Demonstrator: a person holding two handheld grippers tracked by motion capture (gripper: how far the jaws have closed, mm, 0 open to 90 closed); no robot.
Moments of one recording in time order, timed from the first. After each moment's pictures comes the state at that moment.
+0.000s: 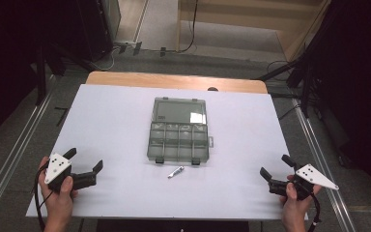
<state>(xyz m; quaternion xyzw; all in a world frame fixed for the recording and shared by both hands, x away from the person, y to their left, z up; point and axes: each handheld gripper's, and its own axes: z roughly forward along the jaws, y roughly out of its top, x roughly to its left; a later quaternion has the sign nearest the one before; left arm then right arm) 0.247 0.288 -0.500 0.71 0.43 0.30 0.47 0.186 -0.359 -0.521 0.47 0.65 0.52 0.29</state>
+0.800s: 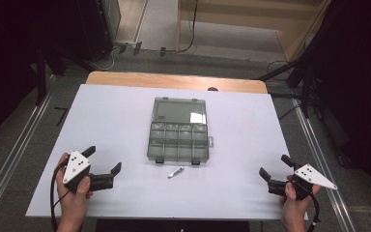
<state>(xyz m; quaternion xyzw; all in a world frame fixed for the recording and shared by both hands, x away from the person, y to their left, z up) 0.237 0.233 -0.473 0.74 0.38 0.27 0.49 0.186 -0.357 -0.521 0.47 0.65 0.51 0.29</state>
